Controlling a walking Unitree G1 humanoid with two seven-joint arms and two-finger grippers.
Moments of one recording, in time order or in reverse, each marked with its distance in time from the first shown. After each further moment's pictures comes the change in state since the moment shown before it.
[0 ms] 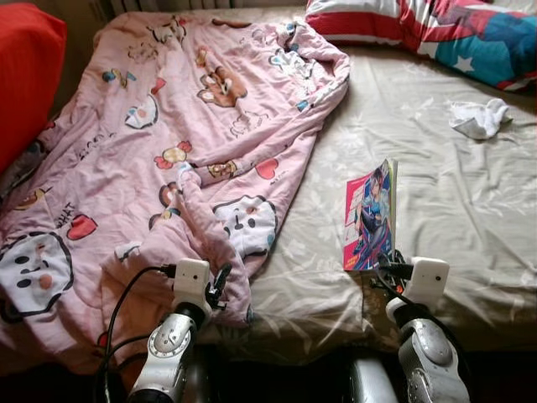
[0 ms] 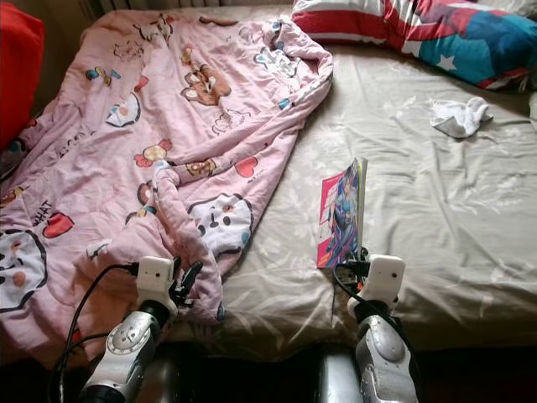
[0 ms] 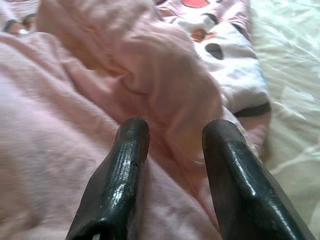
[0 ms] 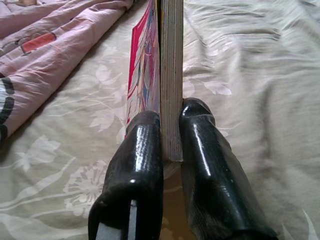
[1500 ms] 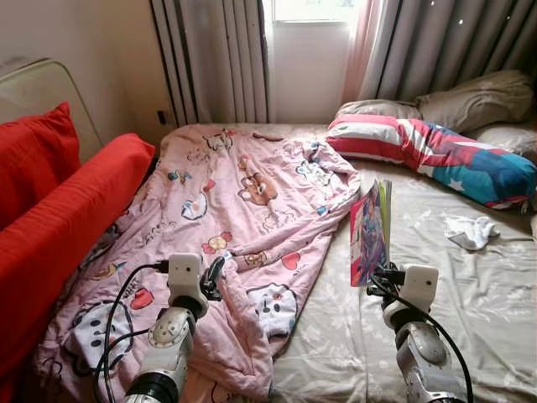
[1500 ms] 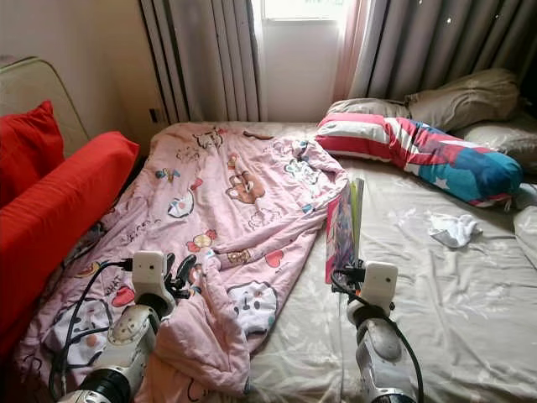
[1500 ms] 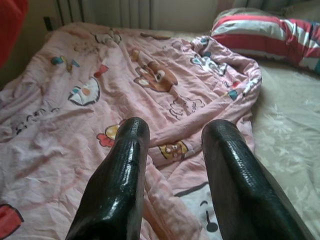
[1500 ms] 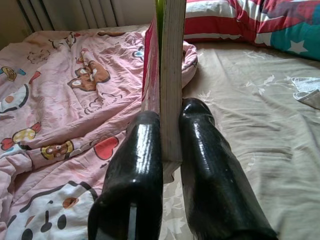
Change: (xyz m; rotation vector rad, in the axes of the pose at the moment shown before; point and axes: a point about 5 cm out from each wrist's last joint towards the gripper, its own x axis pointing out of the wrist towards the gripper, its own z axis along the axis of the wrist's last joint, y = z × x) left arm 0.012 0.008 0.004 -0.055 -0.010 0.057; right arm 0.011 -0.011 -0.022 -0.011 0.085 -0.022
